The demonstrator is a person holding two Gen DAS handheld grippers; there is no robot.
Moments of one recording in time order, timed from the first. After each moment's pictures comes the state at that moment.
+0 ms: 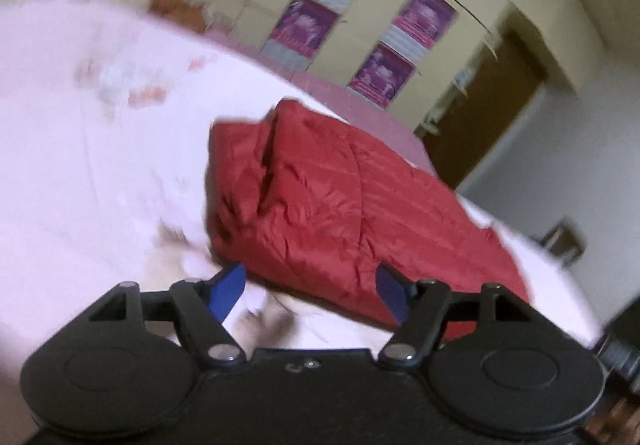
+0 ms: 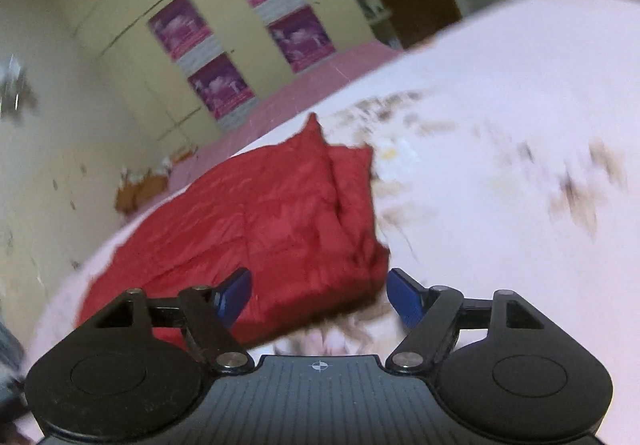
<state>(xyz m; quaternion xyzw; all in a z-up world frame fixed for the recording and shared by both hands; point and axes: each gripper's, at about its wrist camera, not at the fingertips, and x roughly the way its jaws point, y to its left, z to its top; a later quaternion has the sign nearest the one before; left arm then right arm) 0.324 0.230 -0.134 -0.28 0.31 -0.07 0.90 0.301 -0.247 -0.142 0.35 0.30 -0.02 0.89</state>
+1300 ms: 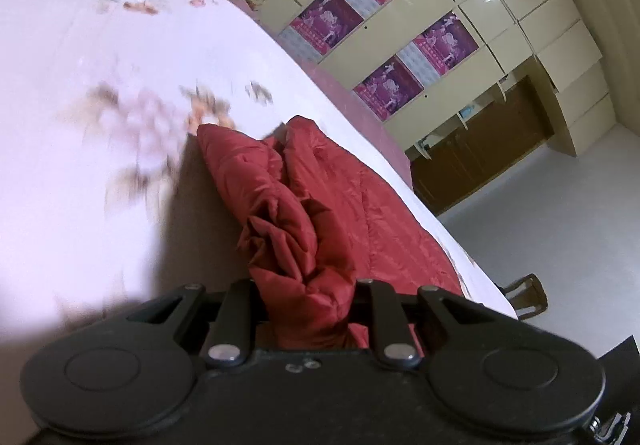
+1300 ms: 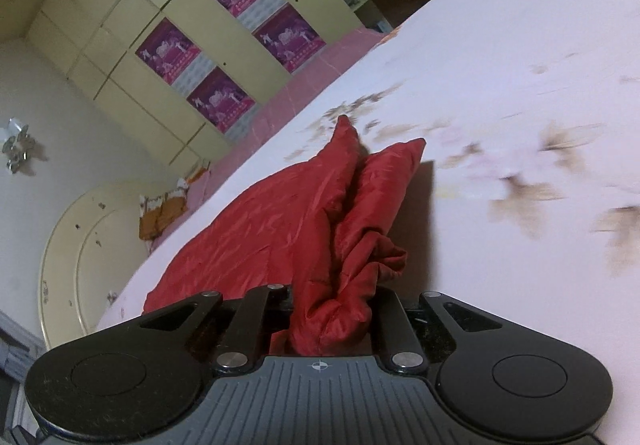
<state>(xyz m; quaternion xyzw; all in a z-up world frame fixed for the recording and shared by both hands) 0.282 0.150 -0.147 -0.37 0.31 -0.06 0.87 0.247 -0.324 -0.128 0.37 0.31 0.01 0.88</state>
